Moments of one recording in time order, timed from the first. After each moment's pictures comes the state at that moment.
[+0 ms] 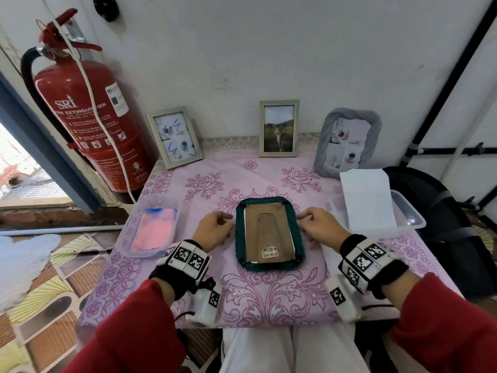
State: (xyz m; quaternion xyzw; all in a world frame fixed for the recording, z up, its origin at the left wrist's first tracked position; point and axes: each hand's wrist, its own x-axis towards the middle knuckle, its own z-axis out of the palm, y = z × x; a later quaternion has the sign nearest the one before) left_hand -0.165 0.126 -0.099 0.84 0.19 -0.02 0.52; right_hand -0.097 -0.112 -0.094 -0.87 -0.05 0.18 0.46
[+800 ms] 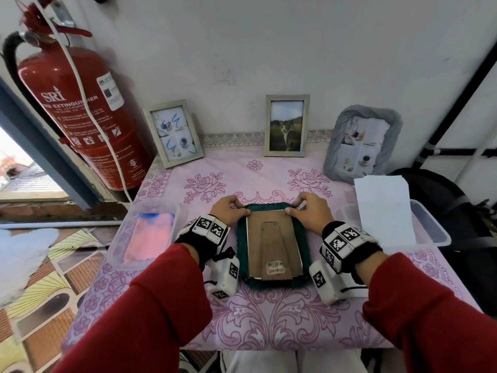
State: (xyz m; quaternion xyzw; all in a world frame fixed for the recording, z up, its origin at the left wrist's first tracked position) left_hand -0.090 0.132 -0.106 0.87 0.20 -0.03 0.45; right_hand -0.036 -0.074 -0.113 -0.91 -0.08 0.07 0.40
